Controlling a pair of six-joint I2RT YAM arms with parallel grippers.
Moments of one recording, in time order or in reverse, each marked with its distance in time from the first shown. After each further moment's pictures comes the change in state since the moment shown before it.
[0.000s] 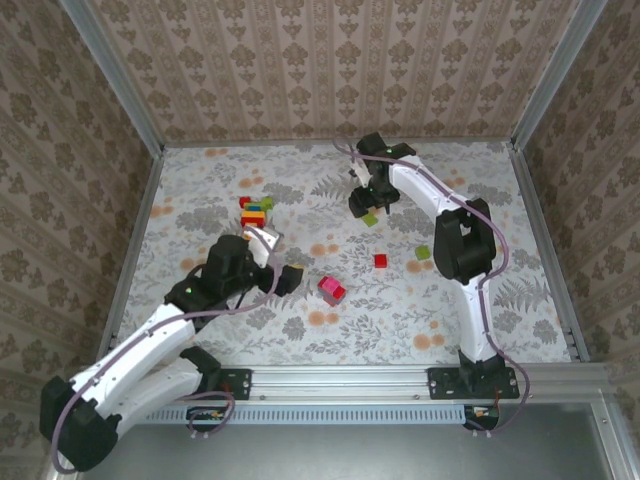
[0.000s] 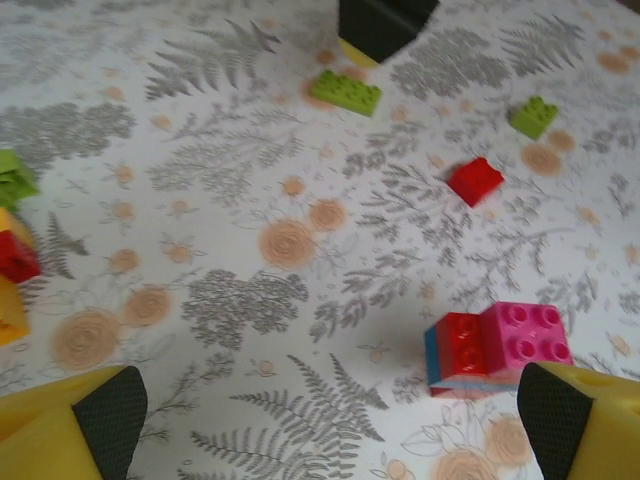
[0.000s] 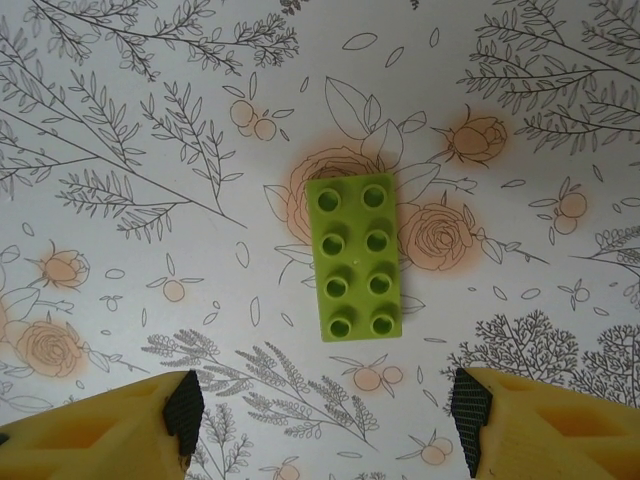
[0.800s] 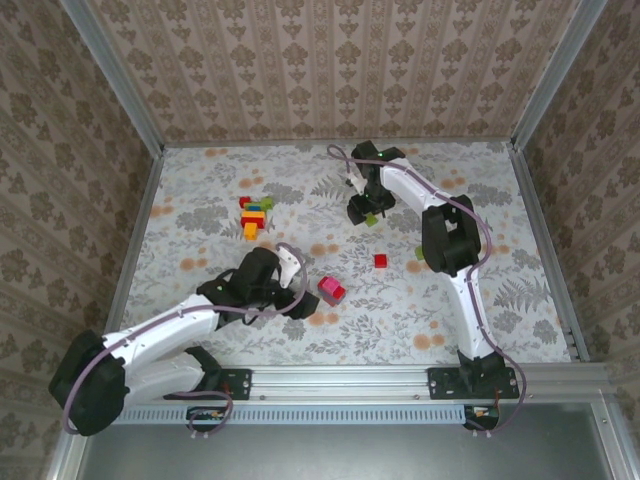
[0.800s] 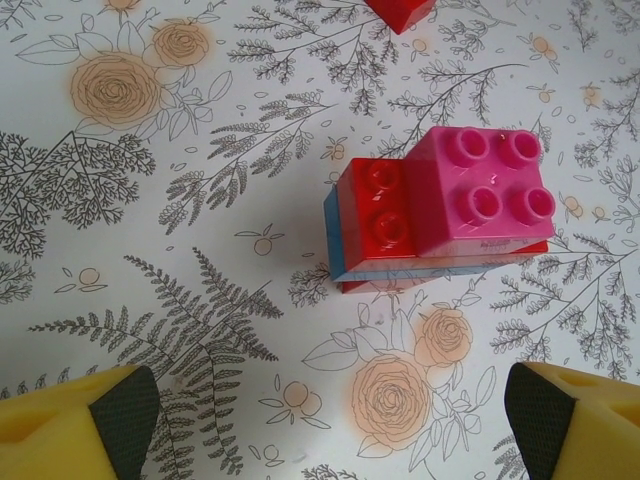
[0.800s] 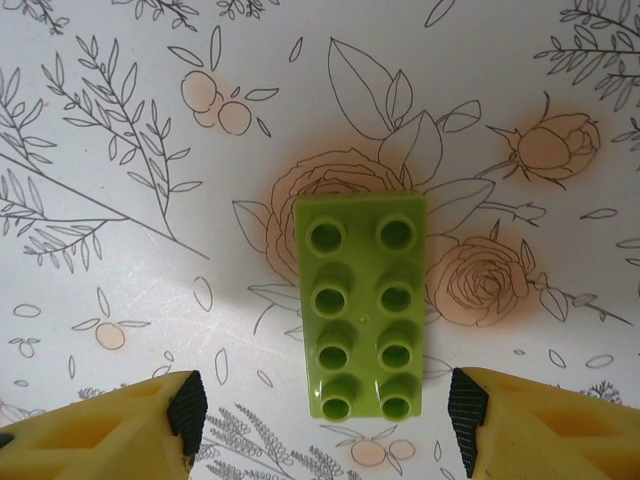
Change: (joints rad) left arm -0.151 0.218 -0.069 0.058 0.109 -0.049; right arm 0.000 0.149 0.098 -0.054 0.000 -0.044
